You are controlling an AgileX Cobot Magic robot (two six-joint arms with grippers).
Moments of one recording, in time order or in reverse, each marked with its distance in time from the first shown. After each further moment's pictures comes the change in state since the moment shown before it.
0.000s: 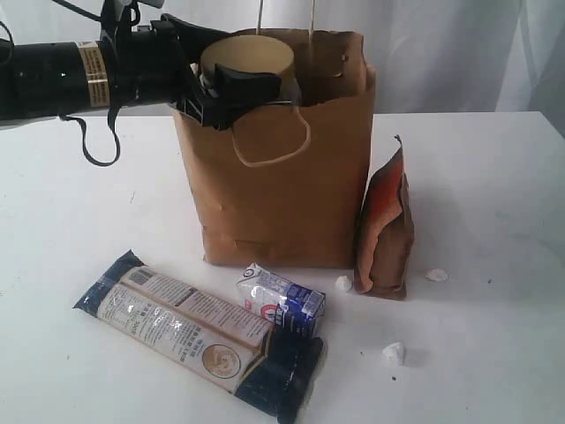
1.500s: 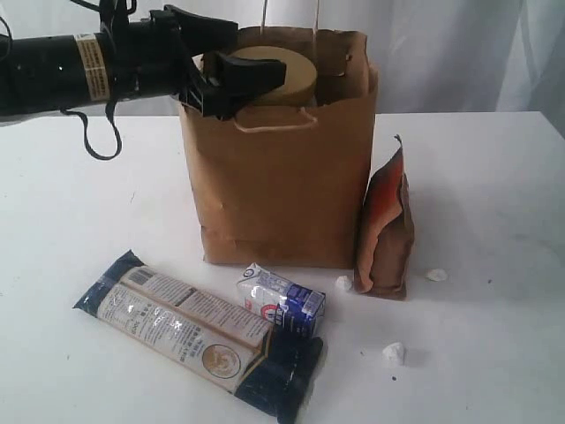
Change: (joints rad) left arm 0.000 -0.002 -0.010 -0.029 -0.042 -0.013; right arm 0.000 0.000 0.000 0.000 0.000 0.000
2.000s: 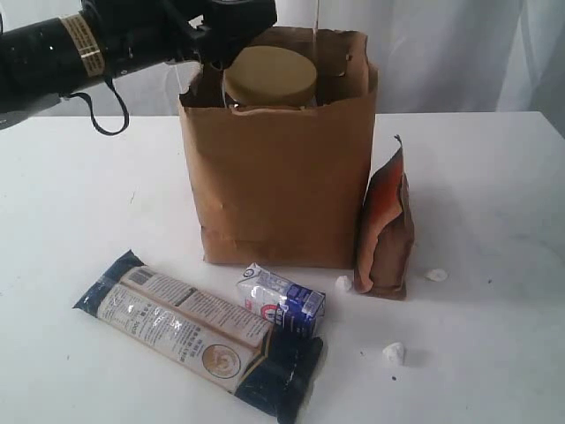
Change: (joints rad) left arm 0.000 0.000 0.000 -0.272 -0.028 0.067; right arm 0.000 0.000 0.000 0.000 0.000 0.000
